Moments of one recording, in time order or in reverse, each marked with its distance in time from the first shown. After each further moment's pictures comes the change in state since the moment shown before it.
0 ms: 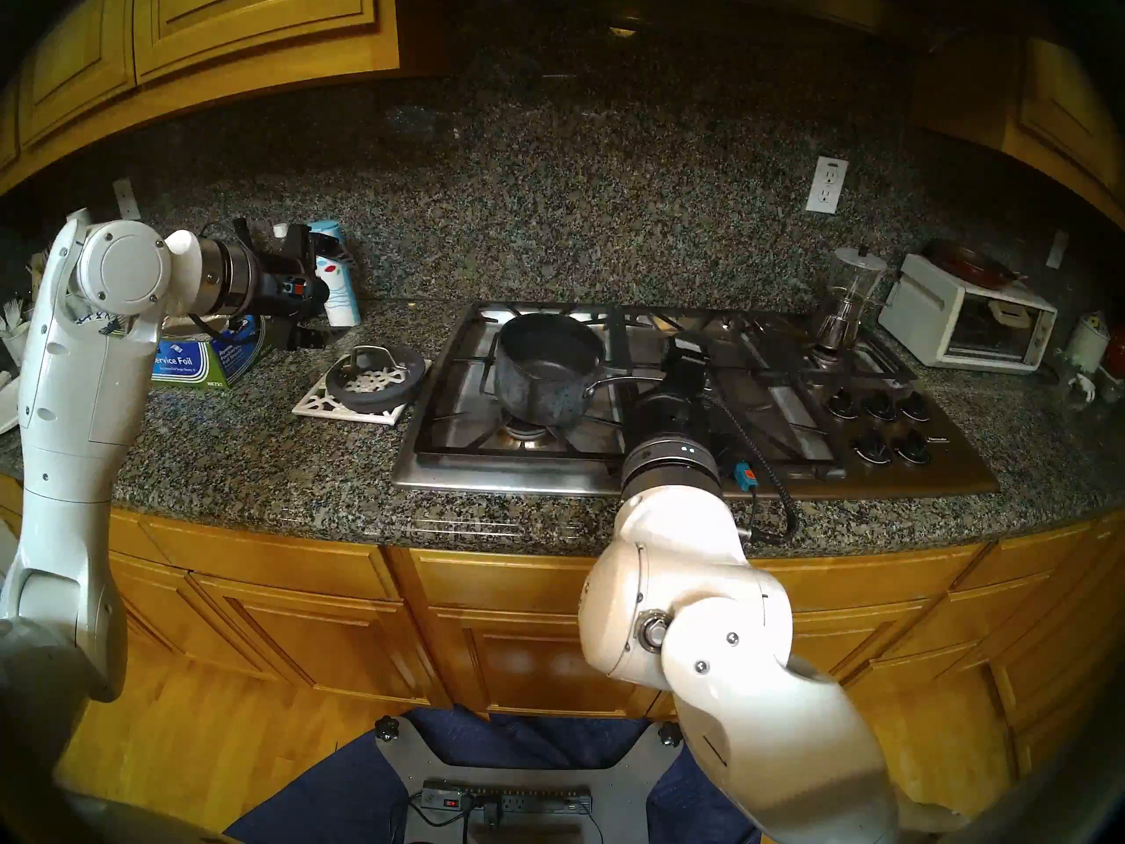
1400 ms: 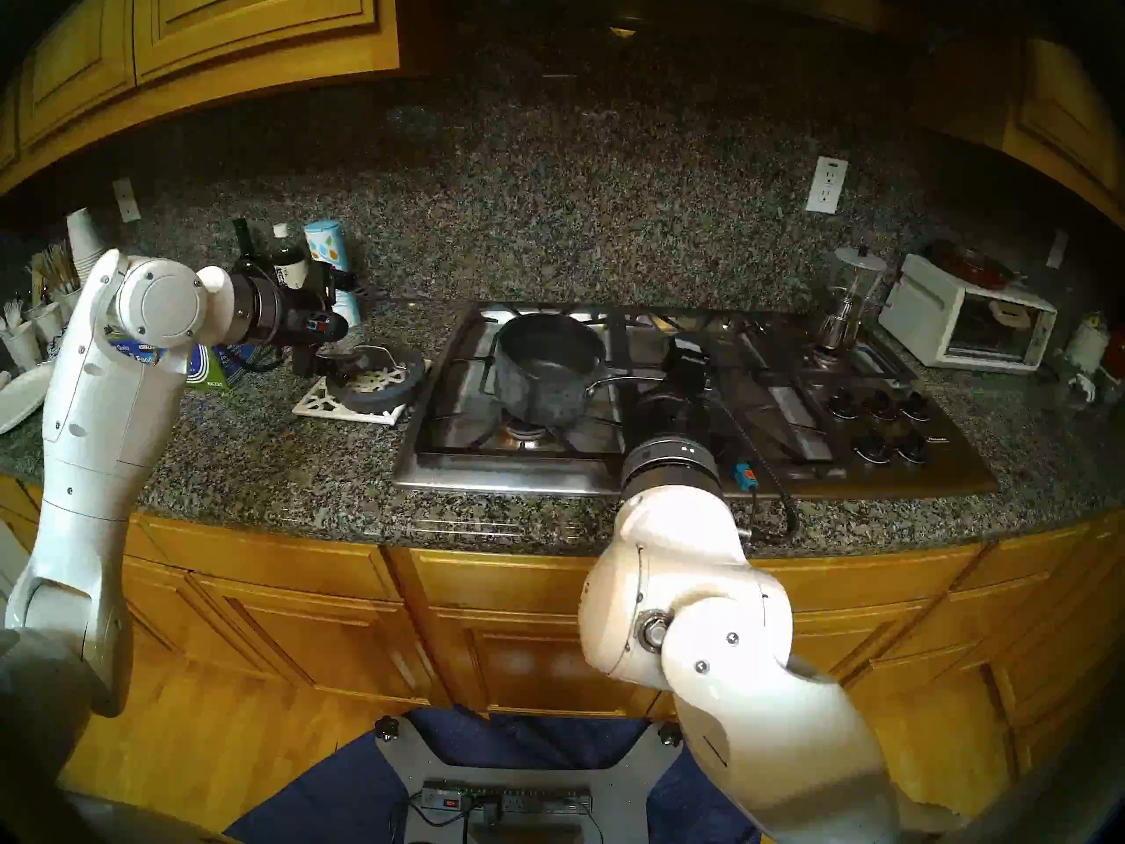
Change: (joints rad) left arm 0.049 -0.009 0.054 0.059 0.065 -0.047 0.075; right arm 0.000 0.000 0.000 0.000 0.000 0.000 0.000
